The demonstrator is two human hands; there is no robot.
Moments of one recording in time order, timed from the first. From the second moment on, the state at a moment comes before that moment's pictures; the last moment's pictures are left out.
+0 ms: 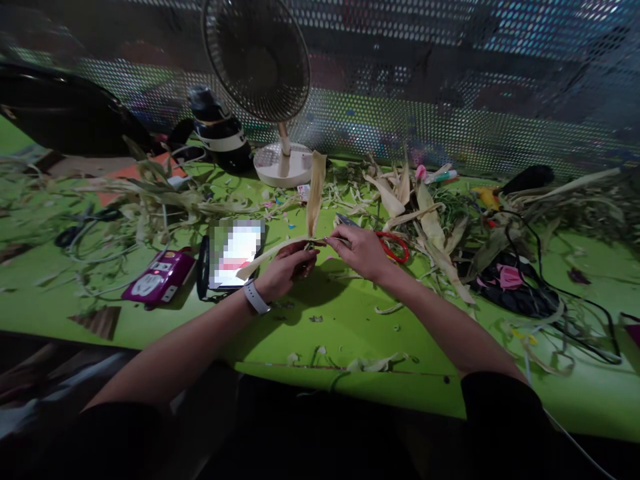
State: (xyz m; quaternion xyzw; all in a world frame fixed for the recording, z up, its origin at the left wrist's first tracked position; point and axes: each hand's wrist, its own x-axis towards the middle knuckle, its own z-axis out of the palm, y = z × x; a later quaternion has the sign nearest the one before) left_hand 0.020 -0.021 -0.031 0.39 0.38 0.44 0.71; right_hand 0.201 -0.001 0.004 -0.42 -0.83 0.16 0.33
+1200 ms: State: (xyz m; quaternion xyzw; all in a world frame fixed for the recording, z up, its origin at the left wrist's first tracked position) left_hand 0.018 -0.021 -0.024 0.33 0.35 0.50 0.72; right_hand 0.203 0.004 -0.003 -0.40 -0.85 0.14 0.31
